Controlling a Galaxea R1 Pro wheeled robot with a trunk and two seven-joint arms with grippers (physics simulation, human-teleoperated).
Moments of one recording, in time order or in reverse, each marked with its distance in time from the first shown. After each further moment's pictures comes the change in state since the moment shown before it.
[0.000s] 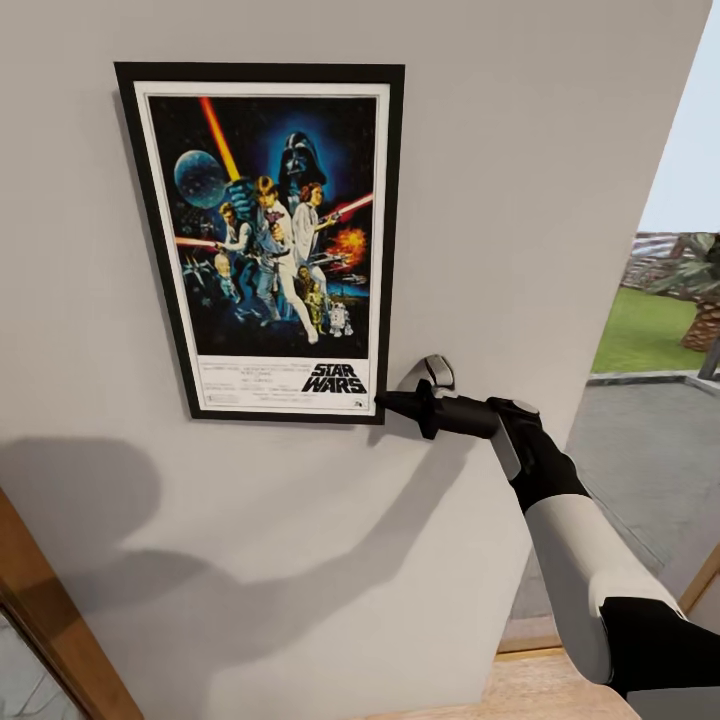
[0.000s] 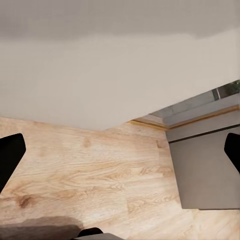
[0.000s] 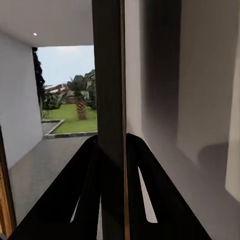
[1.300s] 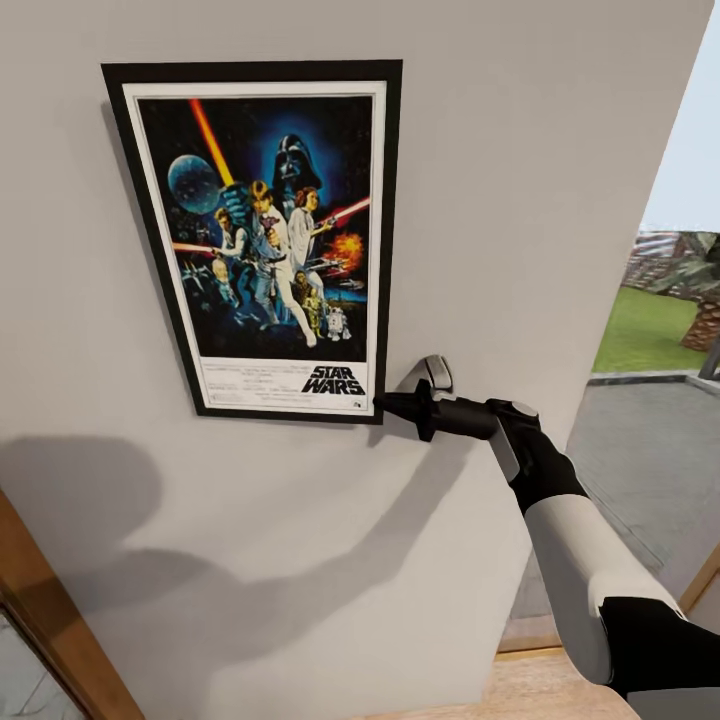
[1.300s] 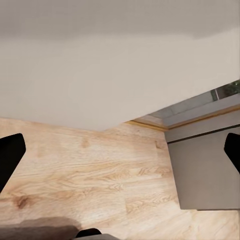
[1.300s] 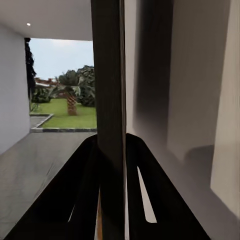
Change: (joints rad) left arm 0.000 0.000 0.002 -0.007 0.000 0.000 0.000; right arm 0.001 0.001 0.005 0.011 0.007 -0.094 -0.018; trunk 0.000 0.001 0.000
